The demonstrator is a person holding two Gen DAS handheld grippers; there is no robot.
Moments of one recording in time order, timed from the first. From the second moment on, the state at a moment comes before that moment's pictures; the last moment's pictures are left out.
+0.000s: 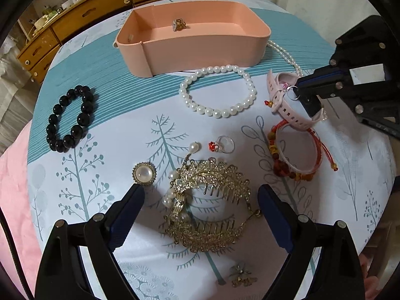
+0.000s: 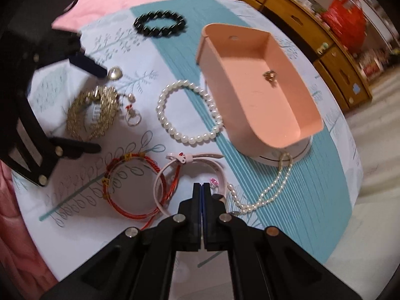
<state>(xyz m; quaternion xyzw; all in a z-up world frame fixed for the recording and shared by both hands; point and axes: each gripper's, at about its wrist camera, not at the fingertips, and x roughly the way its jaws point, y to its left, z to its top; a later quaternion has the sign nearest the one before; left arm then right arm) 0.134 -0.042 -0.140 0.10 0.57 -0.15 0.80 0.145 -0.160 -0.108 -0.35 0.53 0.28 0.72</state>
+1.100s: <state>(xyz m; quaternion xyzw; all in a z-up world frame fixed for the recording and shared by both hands) 0.136 -0.054 -0.143 0.11 0.55 -0.16 0.81 0.170 -0.162 -0.130 -0.33 0.60 0.27 0.68</state>
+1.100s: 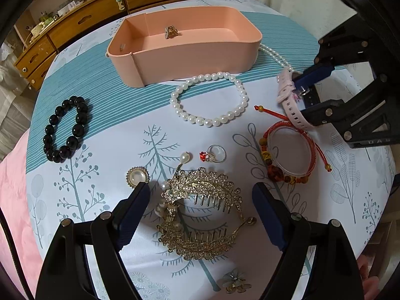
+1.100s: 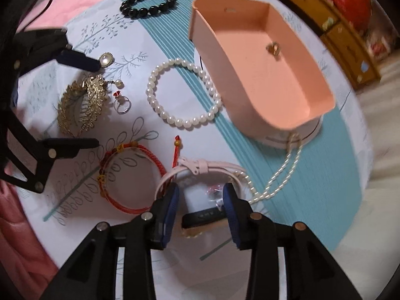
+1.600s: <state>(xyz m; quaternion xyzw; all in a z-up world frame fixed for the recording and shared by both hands) 0.134 -0.052 -0.138 0.10 0.55 -0.16 0.82 0.180 -0.188 -0.129 -0.27 0.62 0.27 0.68</state>
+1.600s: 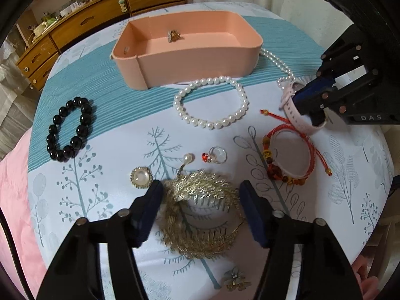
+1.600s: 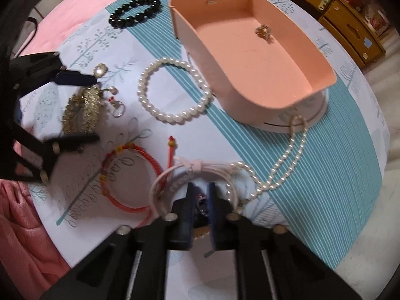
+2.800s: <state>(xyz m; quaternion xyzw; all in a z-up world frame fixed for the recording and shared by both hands) 0.192 -0.023 -0.031 0.04 0.44 -0.13 0.89 0.197 -0.226 -0.008 -0.03 0.45 0.34 0.83</state>
